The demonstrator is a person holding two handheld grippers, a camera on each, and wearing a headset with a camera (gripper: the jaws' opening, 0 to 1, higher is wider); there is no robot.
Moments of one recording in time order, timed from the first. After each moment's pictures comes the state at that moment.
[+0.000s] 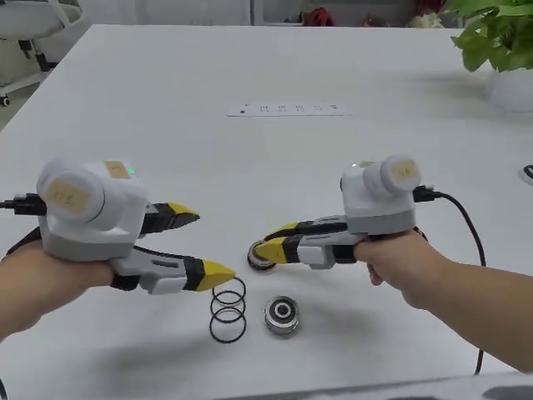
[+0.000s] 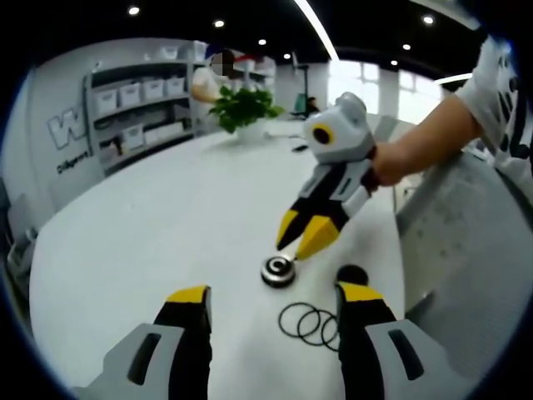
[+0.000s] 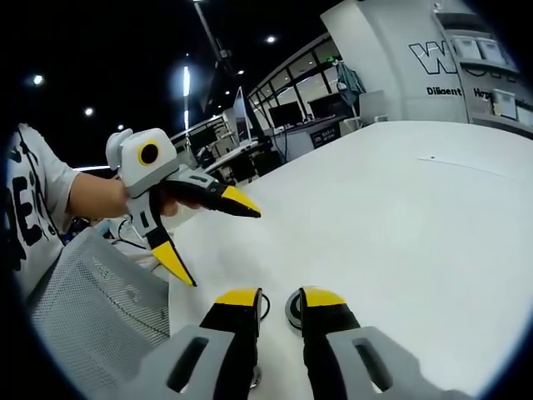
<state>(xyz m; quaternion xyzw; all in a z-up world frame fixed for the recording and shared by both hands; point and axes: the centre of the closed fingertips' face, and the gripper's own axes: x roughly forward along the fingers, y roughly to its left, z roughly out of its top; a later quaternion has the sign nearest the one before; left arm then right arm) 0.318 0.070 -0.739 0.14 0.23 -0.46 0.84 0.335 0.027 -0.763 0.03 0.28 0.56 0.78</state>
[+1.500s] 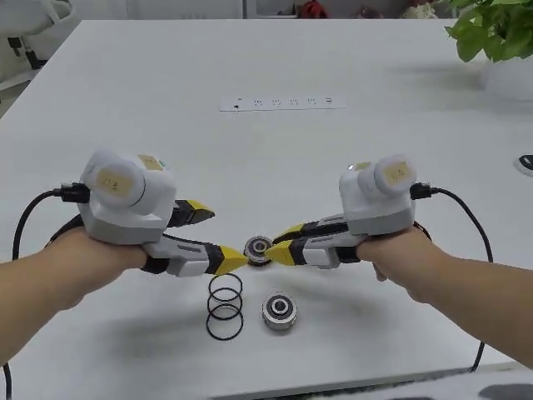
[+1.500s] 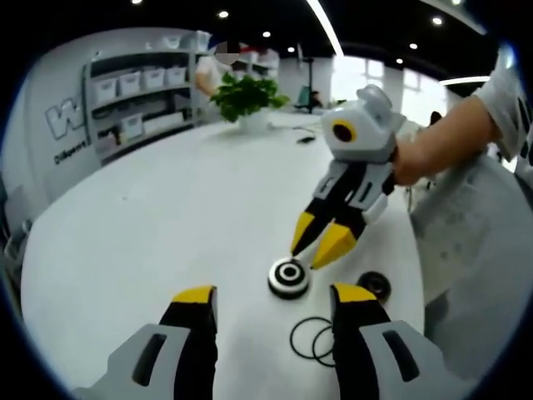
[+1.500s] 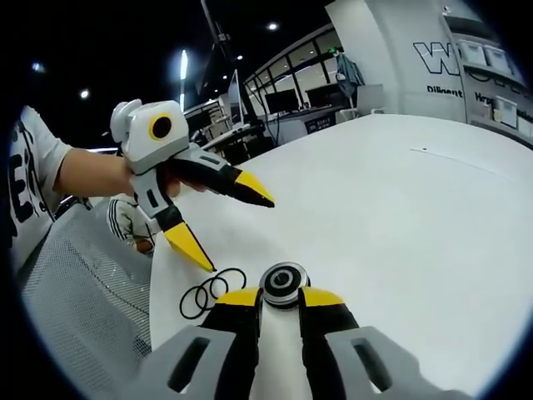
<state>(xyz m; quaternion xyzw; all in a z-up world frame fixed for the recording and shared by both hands) 0.342 0.050 -0.762 0.13 0.26 -0.46 0.84 0.342 0.009 -0.788 -0.02 0.29 0.54 0.79</state>
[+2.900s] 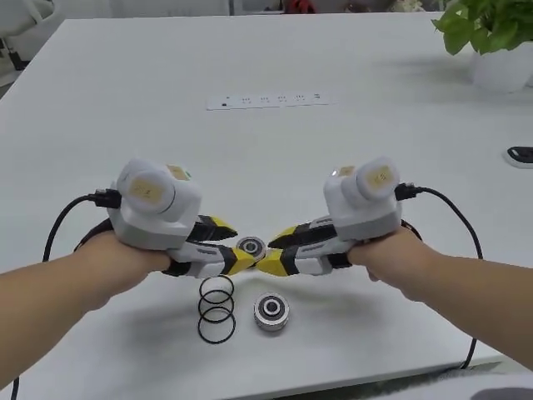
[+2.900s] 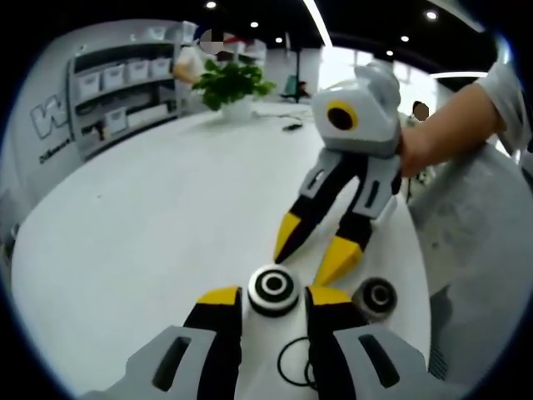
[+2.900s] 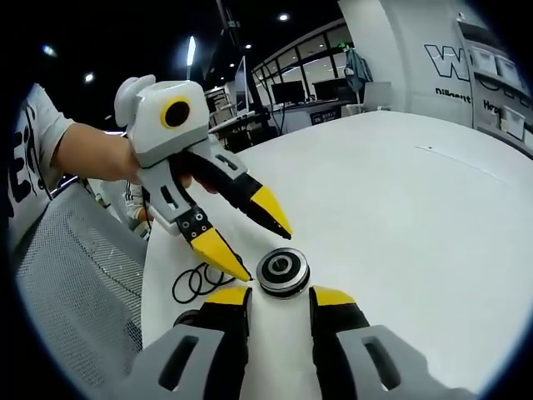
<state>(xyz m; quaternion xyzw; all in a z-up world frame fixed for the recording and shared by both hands) 0.346 0.019 -0.788 0.14 0.28 -0.49 0.81 0.337 0.008 -0.801 -0.06 0.30 0.55 0.78</state>
